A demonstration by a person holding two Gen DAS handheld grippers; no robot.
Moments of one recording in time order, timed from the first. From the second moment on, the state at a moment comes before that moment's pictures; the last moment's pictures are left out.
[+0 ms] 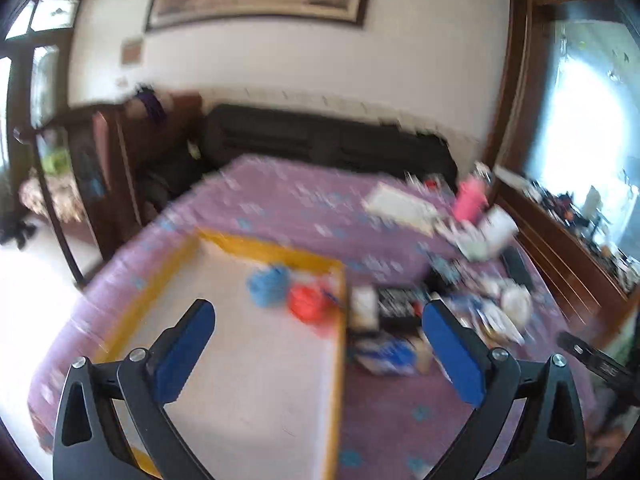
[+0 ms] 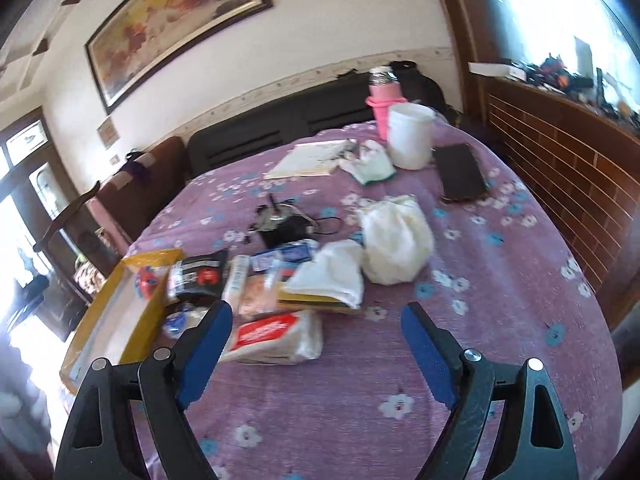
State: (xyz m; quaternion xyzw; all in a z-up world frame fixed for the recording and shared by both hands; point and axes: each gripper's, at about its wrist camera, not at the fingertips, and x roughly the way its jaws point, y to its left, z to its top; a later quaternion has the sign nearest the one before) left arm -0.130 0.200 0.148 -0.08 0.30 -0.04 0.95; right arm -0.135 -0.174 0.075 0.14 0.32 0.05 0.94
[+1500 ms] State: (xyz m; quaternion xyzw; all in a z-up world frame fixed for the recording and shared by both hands) left arm -0.056 0.084 0.042 -0.02 0.44 -0.10 0.89; right arm -0.097 -0.243 0.016 0.18 0.33 -0.02 0.93
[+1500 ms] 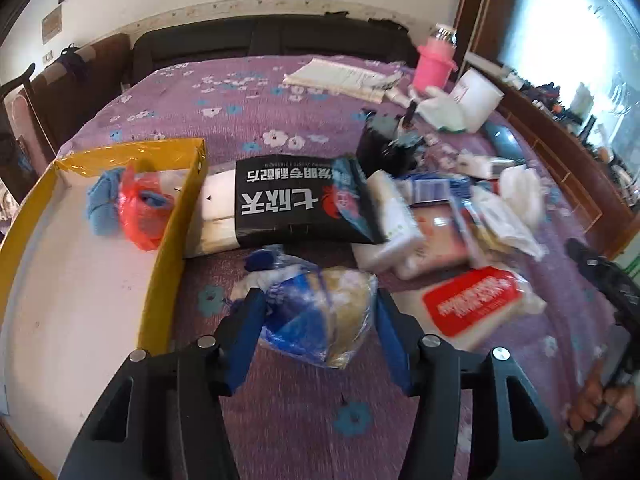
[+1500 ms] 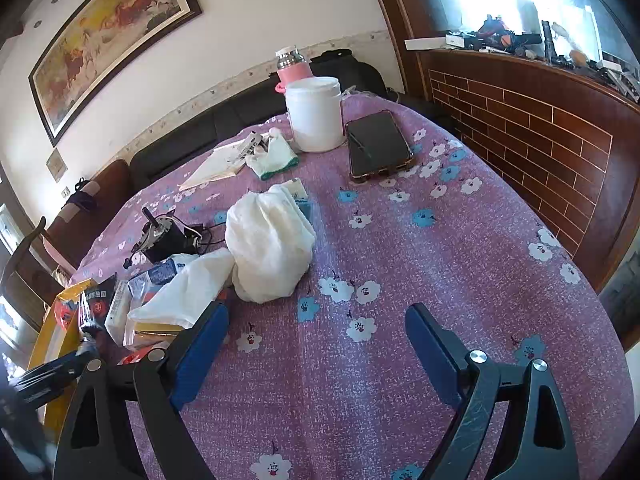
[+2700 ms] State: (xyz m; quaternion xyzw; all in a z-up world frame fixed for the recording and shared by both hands) left arm -0.041 0.090 0.031 -0.07 0.45 -0.13 0.88; right arm -0.030 -0.247 0.014 0.22 0.40 0.05 0.89
